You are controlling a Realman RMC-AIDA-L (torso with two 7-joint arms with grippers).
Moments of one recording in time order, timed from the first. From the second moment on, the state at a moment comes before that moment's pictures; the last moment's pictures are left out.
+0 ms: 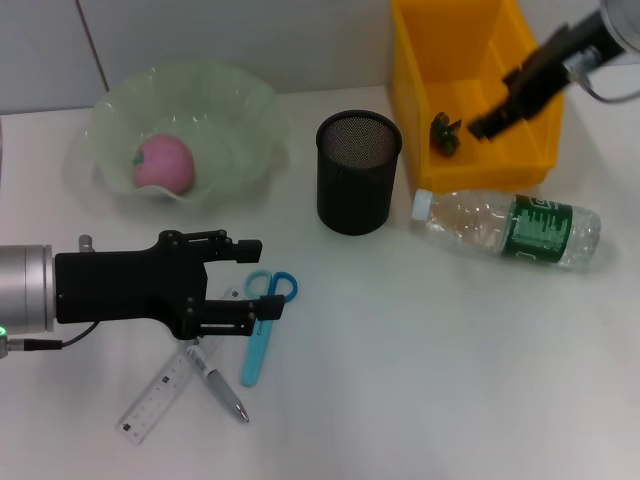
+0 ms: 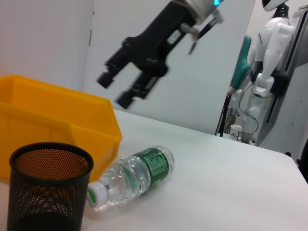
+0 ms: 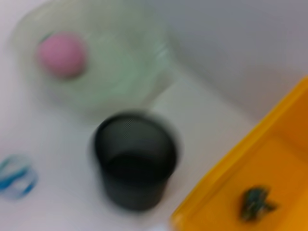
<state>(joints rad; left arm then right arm) -0.53 -1.97 1.23 0.64 1.61 1.51 -1.38 0.86 2.03 -0.94 -1.28 -2.74 -1.59 2.26</state>
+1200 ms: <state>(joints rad) -0.52 -1.98 1.22 0.63 1.60 1.53 -1.40 0.88 2.03 -1.18 -1.01 -2.92 -1.53 2.11</state>
